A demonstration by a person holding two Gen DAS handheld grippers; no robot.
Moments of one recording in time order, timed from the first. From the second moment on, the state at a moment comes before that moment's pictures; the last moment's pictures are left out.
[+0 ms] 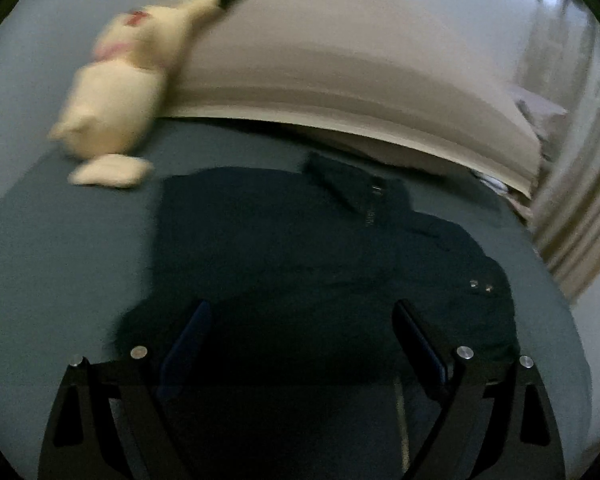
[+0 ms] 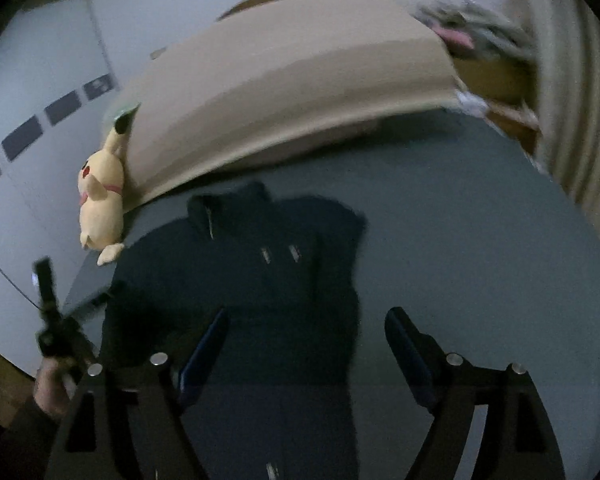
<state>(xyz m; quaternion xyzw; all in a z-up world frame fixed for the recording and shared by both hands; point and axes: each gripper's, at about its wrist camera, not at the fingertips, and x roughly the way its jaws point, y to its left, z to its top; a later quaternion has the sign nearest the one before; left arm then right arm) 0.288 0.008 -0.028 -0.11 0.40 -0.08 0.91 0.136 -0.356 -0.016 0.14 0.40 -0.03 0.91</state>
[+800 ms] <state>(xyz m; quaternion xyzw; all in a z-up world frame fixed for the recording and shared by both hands) 0.091 0.130 0.014 -0.09 0.40 0.04 0.91 -0.034 -0.336 -0.085 0.22 0.41 -0.06 0.88</state>
